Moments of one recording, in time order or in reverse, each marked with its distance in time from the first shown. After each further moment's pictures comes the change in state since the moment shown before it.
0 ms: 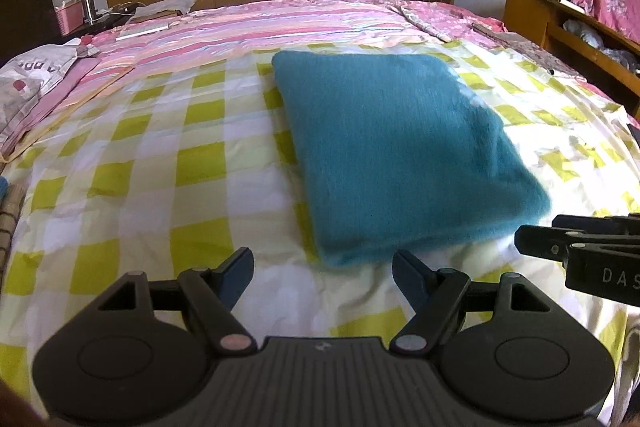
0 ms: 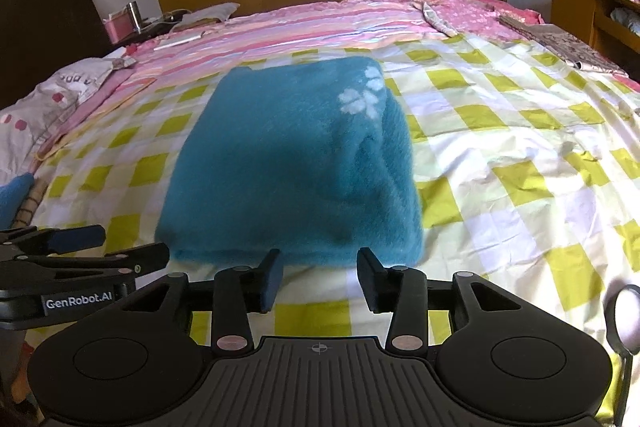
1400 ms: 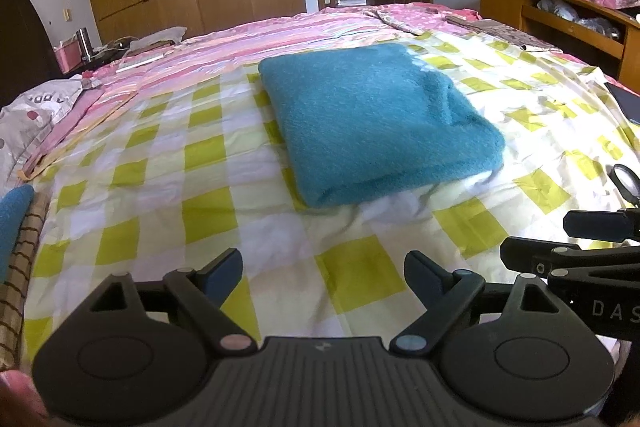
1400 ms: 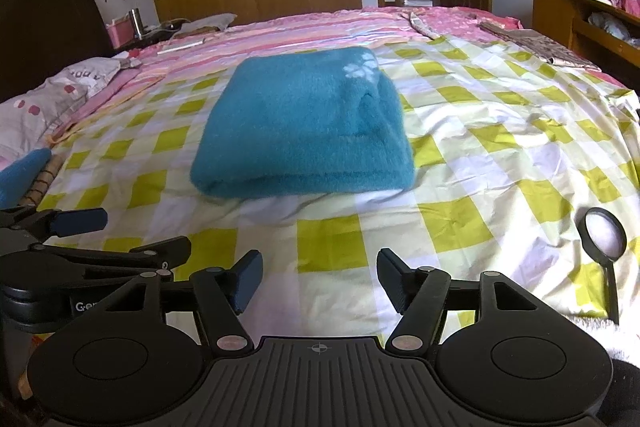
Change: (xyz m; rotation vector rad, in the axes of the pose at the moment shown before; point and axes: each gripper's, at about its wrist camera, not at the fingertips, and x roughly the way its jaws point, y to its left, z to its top) left arm -0.047 -0.024 -0.053 0.115 -0.061 0.033; right arm -0.051 0.017 -0.065 0.013 -0.051 -0.035
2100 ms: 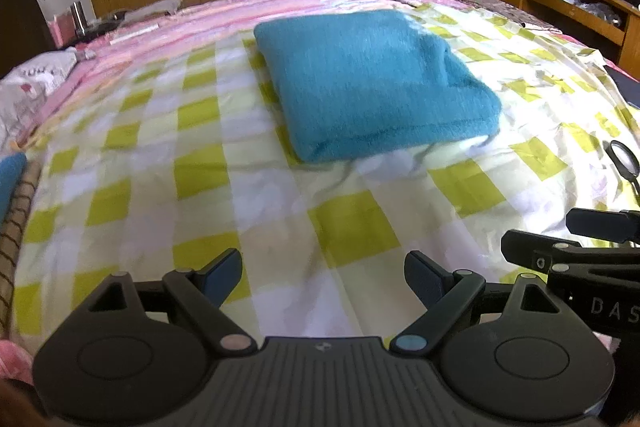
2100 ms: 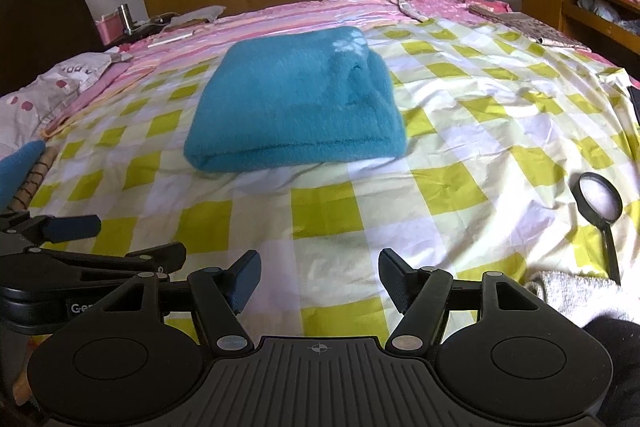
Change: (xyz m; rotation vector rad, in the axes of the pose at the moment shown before) left arm 0.004 0.002 -0.016 -0.022 0.096 -0.029; right arm -0.001 0.001 -0.022 0.038 0.028 -0.022
